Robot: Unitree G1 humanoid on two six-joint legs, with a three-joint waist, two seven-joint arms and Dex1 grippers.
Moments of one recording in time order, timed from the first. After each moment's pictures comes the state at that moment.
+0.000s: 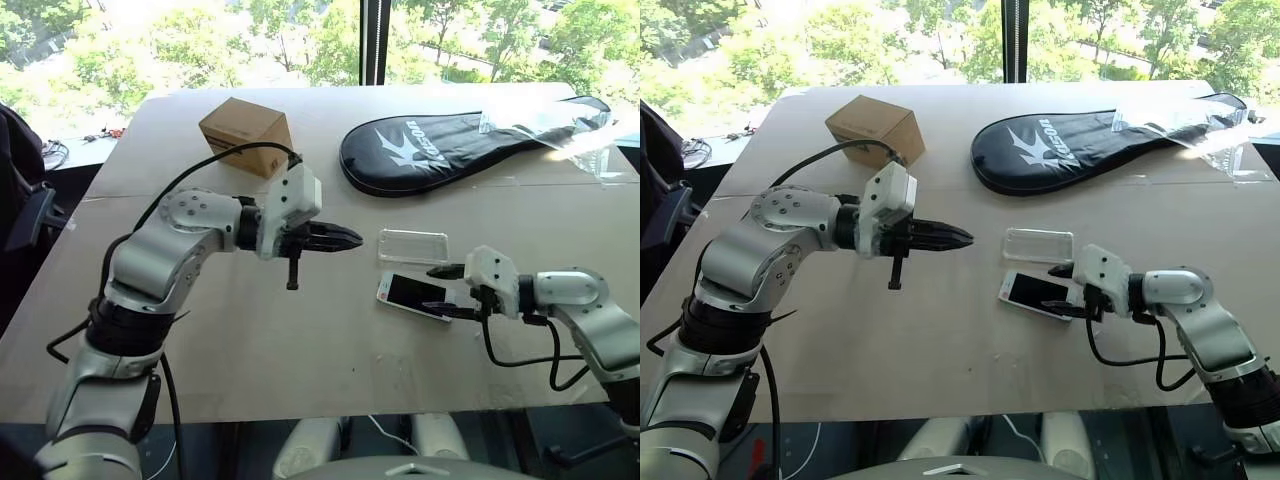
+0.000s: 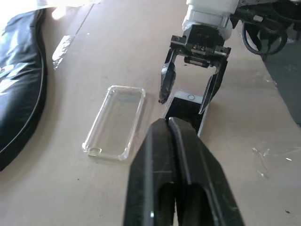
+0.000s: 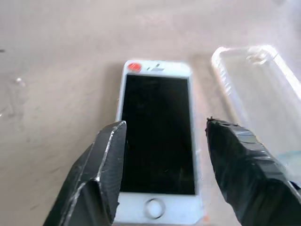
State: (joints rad) left arm -0.63 0.74 -0.15 -0.27 -0.49 0.60 -1.16; right arm -0.26 -0.76 0.14 -0.23 0.25 0.31 1.08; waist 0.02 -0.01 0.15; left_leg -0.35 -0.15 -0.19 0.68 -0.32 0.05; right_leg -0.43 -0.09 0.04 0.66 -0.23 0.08
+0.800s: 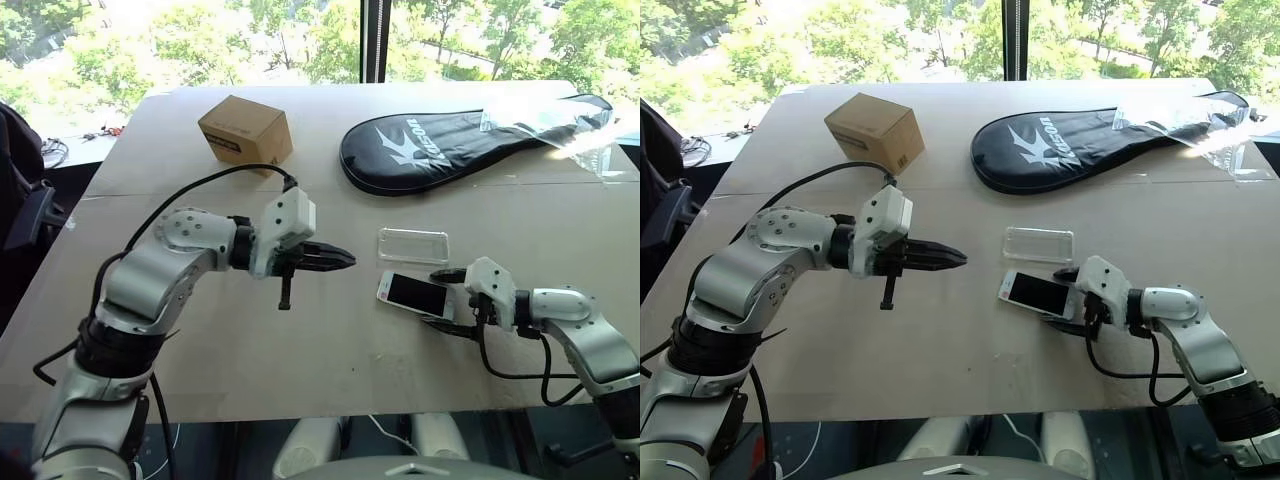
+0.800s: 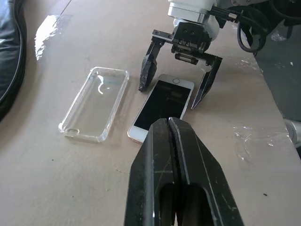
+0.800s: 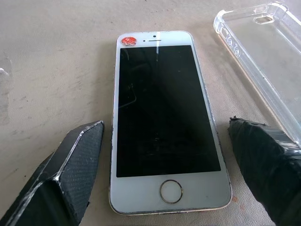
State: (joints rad) left arm -0.54 0.79 -0.16 -0.34 -0.49 0.61 -1.20; right arm -0.14 -0.69 0.15 -0.14 0.21 0.22 1.01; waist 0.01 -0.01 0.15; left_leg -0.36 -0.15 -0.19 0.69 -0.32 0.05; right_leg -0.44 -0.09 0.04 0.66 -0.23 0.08
